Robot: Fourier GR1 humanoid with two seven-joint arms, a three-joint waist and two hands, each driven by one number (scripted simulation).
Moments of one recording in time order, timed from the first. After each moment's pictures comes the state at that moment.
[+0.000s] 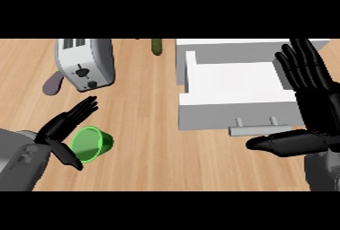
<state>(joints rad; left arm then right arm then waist) -0.46 0.41 0.01 -0.51 -0.10 -0.64 -0.73 -0.28 -0.17 -0.08 -1.88 -0.10 0.15 0.12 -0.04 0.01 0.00</state>
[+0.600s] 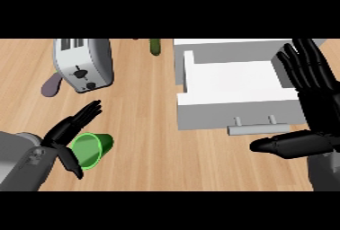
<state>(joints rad) -0.47 0.39 -0.05 -0.42 -0.12 -0.56 -0.83 -0.28 -0.18 -0.09 -1.88 -0.13 0.17 0.12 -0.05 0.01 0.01</state>
